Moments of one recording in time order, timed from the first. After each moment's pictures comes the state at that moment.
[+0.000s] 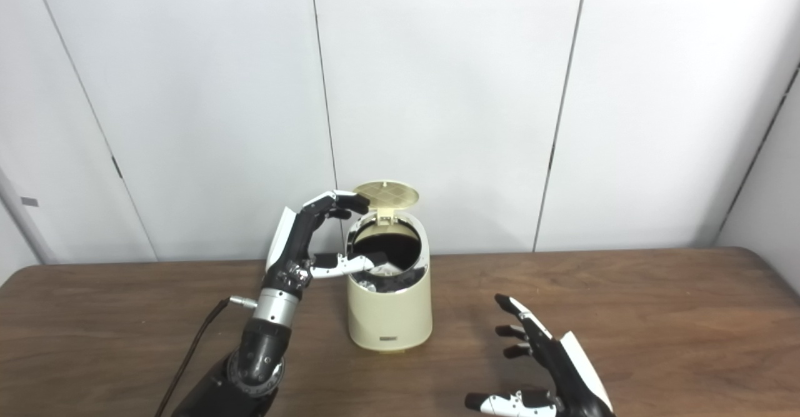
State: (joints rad) left arm -0.72 0.13 -0.36 0.62 0.16 -0.45 0.39; right arm -0.06 -0.21 0.02 -0.22 -0.29 0.06 0.10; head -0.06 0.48
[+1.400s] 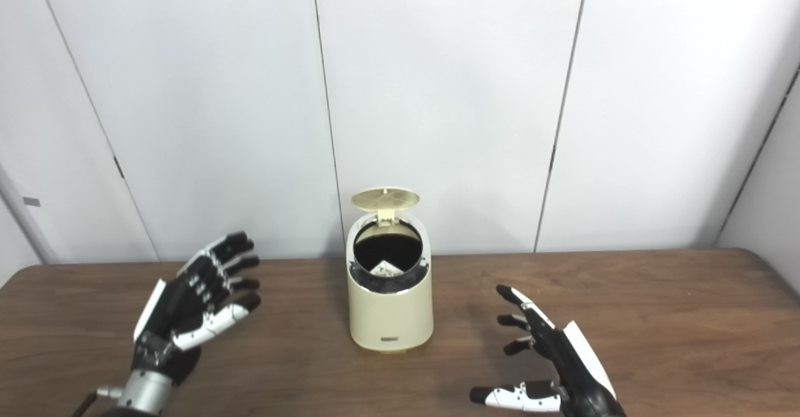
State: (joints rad) left arm -0.26 0.20 0.05 0.01 -0.24 -0.08 -0.10; right arm -0.09 -0.24 0.02 -0.23 -0.25 0.08 0.12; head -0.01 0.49
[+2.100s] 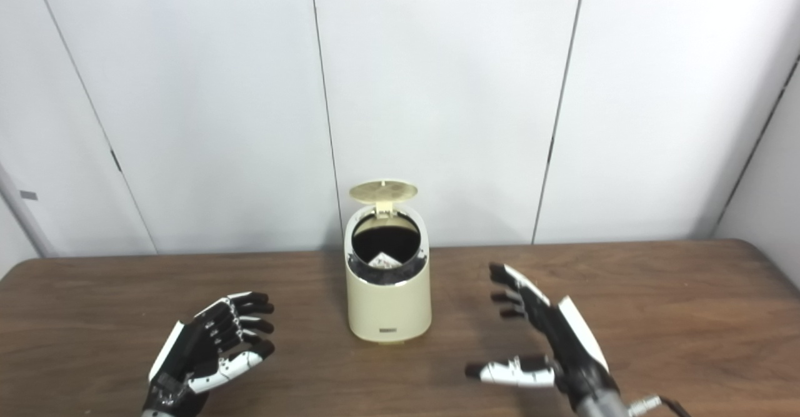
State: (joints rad) left arm -0.19 0.19 0.05 0.15 -0.15 -0.22 -0.18; right arm -0.18 -0.24 0.02 -0.21 -0.23 0.07 0.12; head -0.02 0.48
